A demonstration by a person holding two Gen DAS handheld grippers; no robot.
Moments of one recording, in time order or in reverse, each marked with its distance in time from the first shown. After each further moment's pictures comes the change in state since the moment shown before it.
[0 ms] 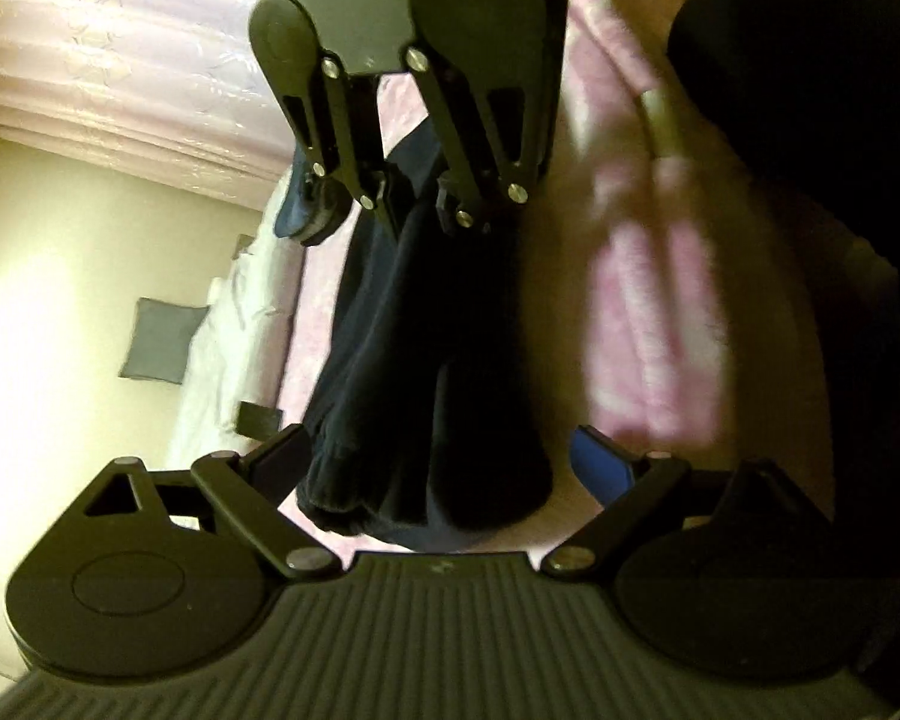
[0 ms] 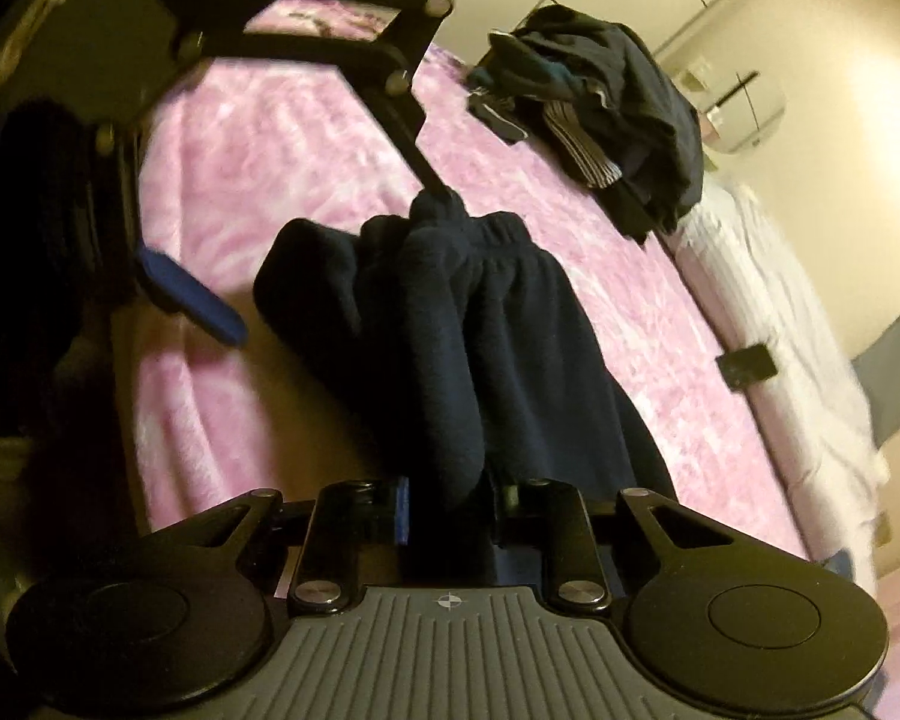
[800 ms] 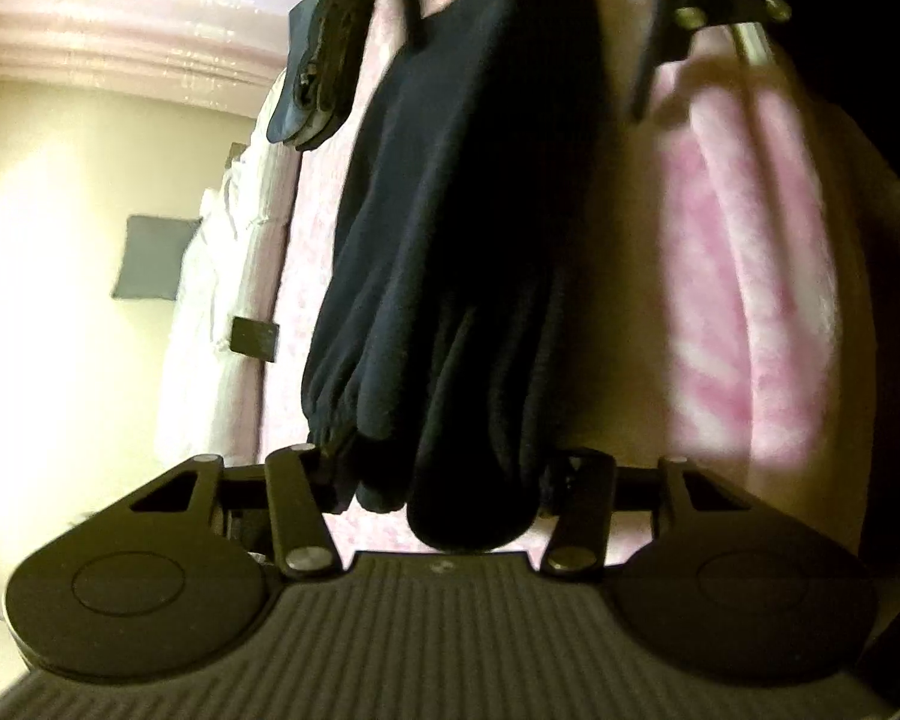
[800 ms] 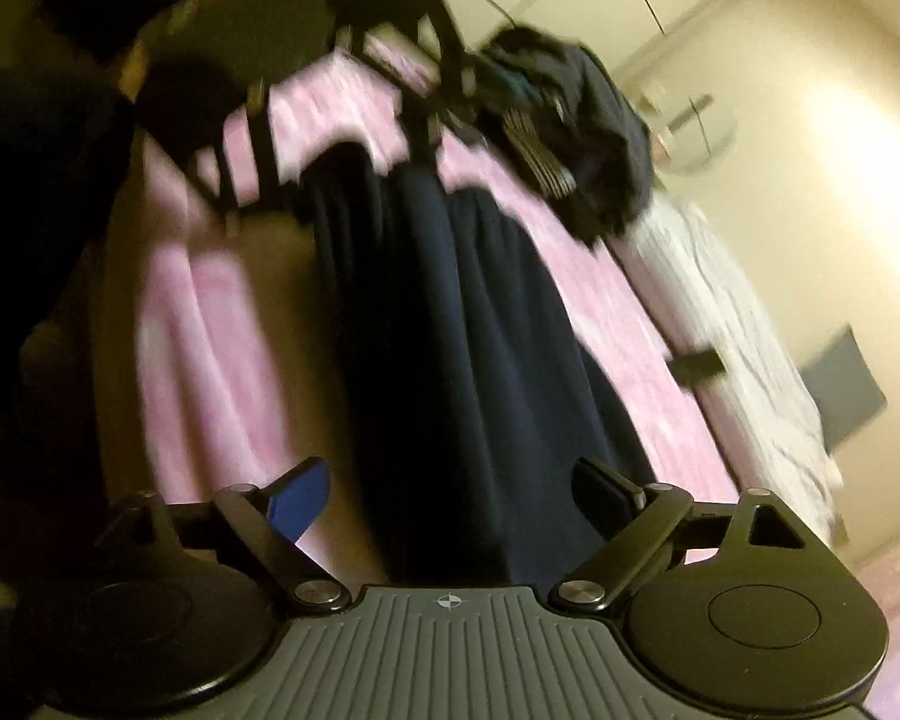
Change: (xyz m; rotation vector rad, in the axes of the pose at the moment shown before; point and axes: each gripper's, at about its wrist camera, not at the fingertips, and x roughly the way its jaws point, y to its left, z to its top) left arm 0.067 0.031 0.003 -0.076 0.191 -0.062; right arm -0.011 0.024 -0.050 -0.012 -0.034 -0.154
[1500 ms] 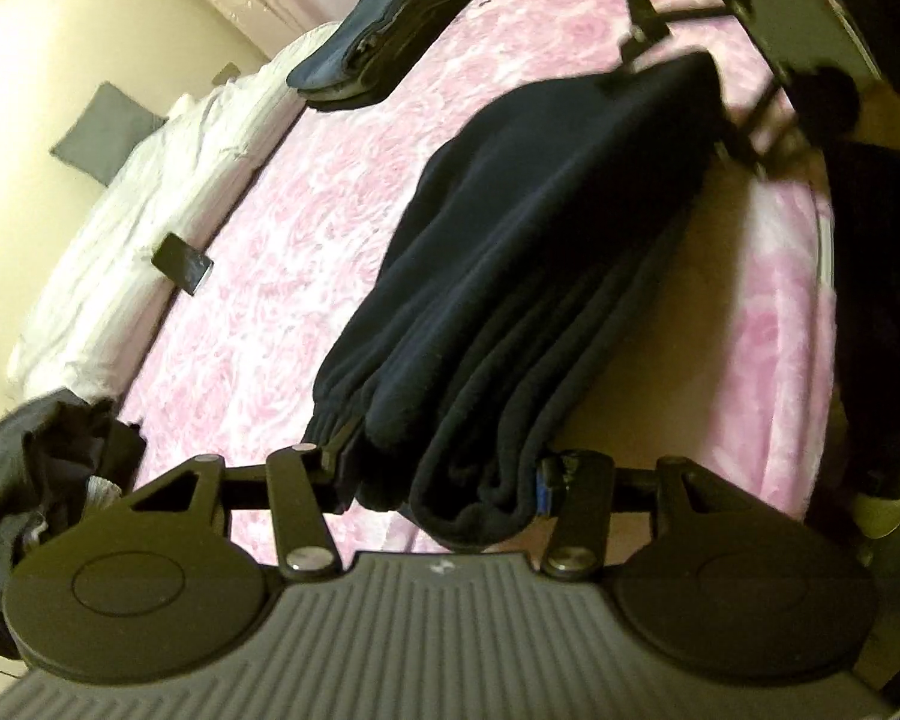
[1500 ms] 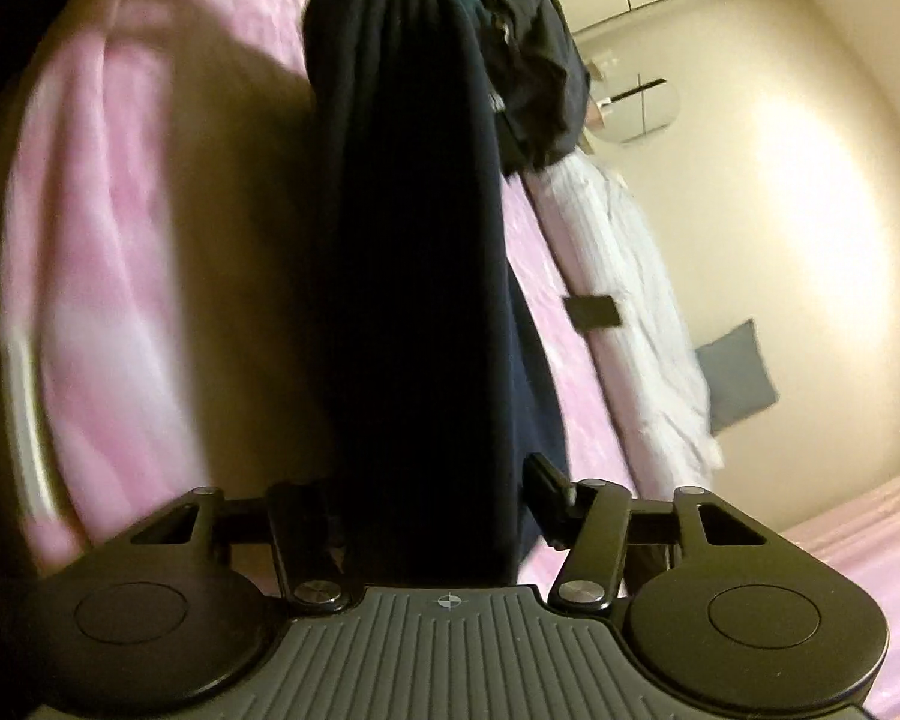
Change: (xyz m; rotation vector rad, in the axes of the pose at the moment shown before) left arm -0.025 0.074 -0.009 -0.316 -0.037 -0.209; right arm 0.031 -0.012 -0.043 -0.168 0.109 -0.236
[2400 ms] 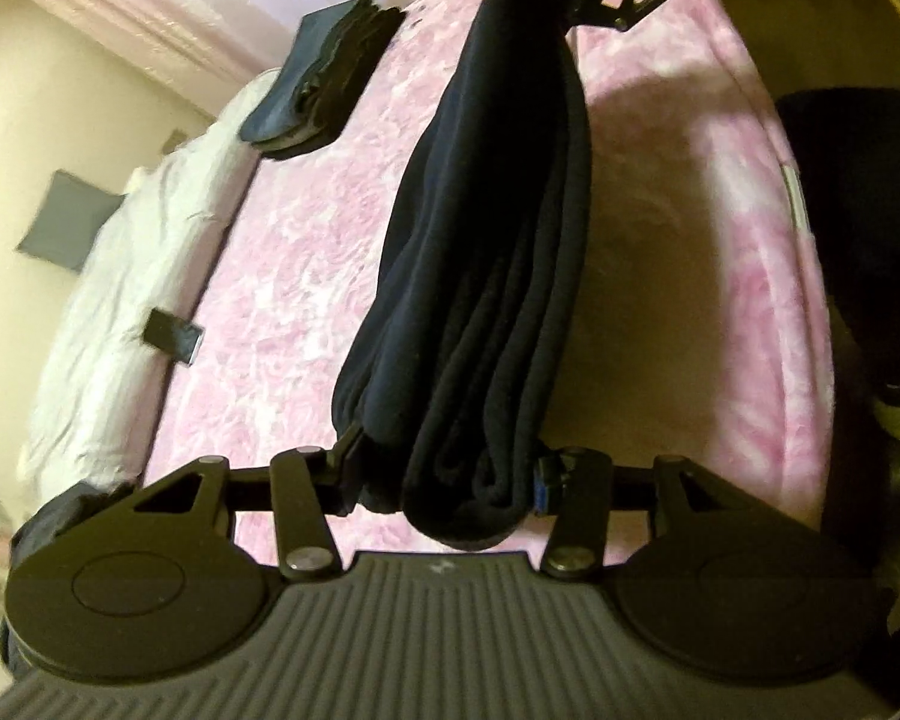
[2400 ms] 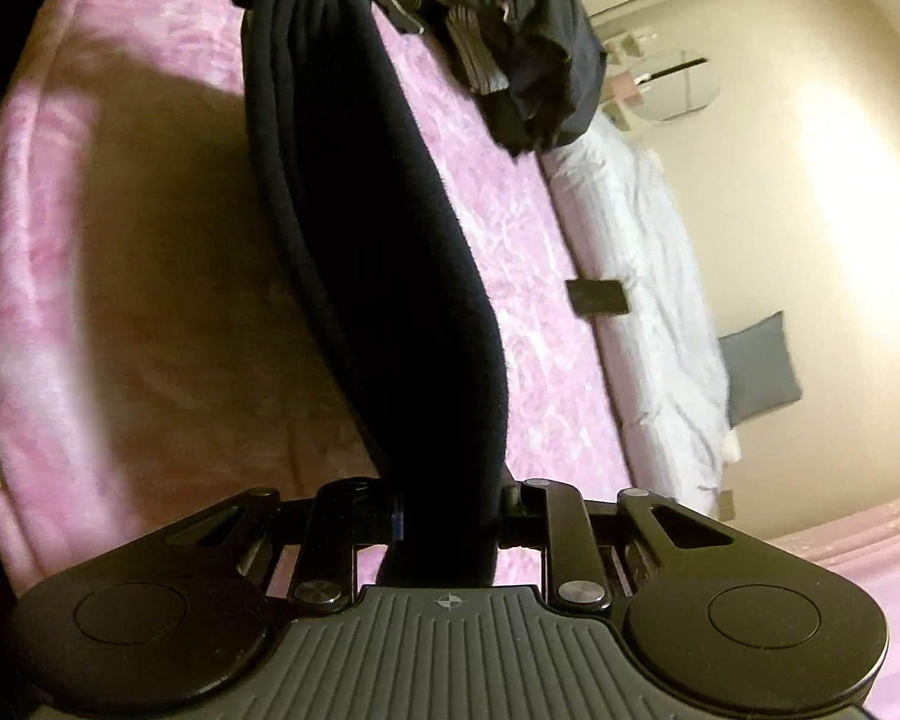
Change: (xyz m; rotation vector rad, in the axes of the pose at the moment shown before) left arm 0.003 0.030 0.002 0.178 -0.055 -0.093; right arm -0.006 -0.108 0.038 -0.039 0.087 0.125
